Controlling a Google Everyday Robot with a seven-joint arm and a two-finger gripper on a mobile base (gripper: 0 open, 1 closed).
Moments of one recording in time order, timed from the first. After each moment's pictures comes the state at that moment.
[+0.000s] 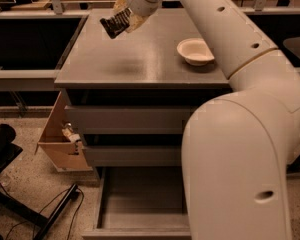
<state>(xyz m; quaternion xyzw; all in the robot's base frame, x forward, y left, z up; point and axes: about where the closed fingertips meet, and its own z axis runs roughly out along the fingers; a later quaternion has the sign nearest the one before) 0.798 0.060 0.969 -0.86 0.32 -0.18 0.35</state>
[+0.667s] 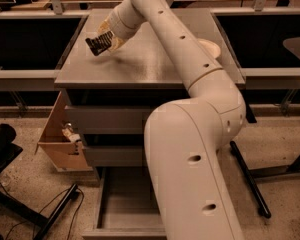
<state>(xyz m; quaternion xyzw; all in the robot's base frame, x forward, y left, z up) 0.850 0.130 0.879 -0.86 0.31 -0.11 0.38</state>
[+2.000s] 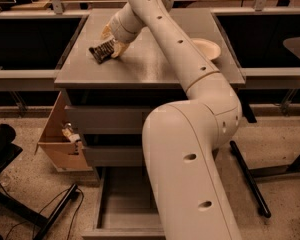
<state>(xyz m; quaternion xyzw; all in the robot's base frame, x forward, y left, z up) 0.857 0.134 0.857 -0.86 0.32 -0.10 0.37</state>
